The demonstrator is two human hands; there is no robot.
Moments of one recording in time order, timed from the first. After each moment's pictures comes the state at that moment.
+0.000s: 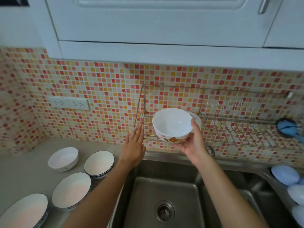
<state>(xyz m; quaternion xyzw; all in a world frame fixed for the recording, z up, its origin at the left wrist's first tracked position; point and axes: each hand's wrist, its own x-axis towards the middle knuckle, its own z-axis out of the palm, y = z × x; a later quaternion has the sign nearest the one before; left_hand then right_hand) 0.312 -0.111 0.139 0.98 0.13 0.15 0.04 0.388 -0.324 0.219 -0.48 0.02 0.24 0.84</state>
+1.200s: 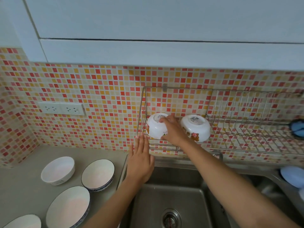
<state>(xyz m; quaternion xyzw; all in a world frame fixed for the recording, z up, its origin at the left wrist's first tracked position) 0.318 -0.120 0.136 0.97 0.14 0.19 0.10 0.479 -0.219 0.192 -0.90 -0.36 -0.02 0.25</state>
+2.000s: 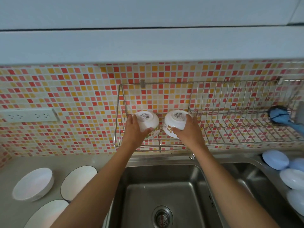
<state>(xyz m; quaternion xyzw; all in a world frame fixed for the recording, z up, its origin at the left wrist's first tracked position) 0.443 -0.111 0.177 0.92 0.17 0.18 0.30 0.509 -0.318 0.177 -0.93 -0.10 -0.08 0.36</state>
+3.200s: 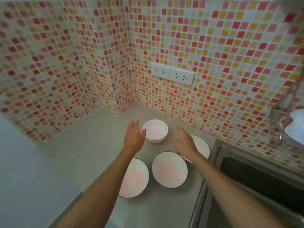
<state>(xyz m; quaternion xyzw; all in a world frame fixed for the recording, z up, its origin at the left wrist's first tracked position) 0.091 0.218 0.067 0.84 0.46 0.18 0.24 0.239 0.068 0.092 -0.83 -0.37 0.22 0.35</state>
